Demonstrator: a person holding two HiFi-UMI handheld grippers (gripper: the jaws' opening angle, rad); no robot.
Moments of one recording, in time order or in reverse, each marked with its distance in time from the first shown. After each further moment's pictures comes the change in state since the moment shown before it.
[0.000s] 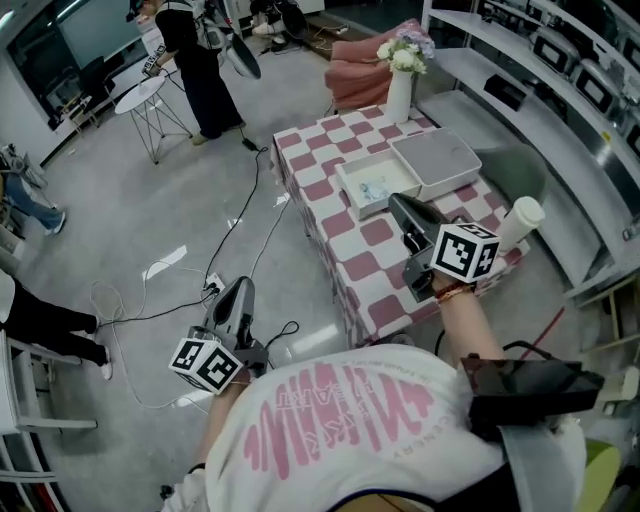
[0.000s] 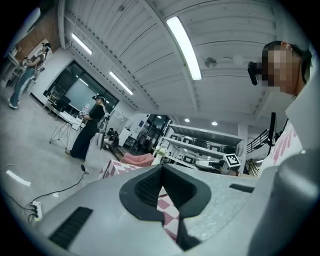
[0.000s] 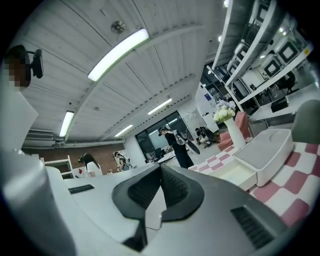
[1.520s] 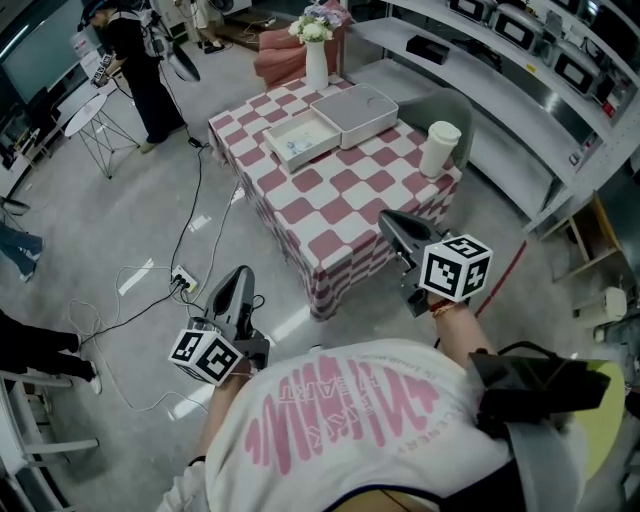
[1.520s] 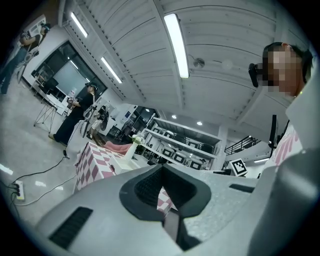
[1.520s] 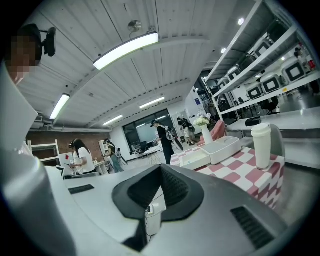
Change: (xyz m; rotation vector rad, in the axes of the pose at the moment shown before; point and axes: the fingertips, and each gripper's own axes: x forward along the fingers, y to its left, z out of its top) left arm -0.073 -0.158 -0.062 -0.063 0.080 -0.193; right arm -0.242 0.064 -0.061 -0.099 0.053 -0.208
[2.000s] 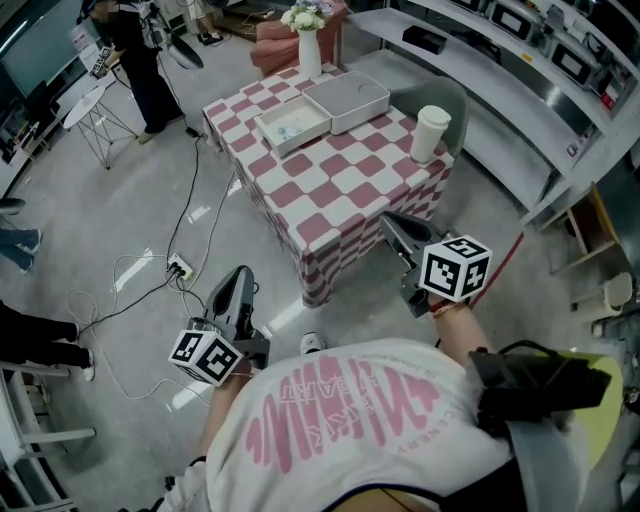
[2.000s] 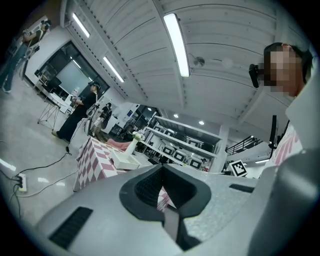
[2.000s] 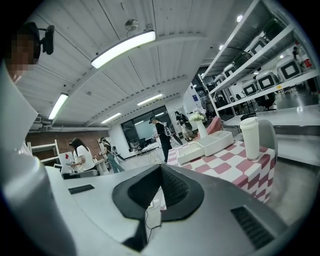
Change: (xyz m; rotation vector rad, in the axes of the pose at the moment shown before) left arm -0.019 -0.035 -0.031 -0.026 0.007 0.026; right arm -0.046 -0.011 -0.030 0.023 0.044 -0.017
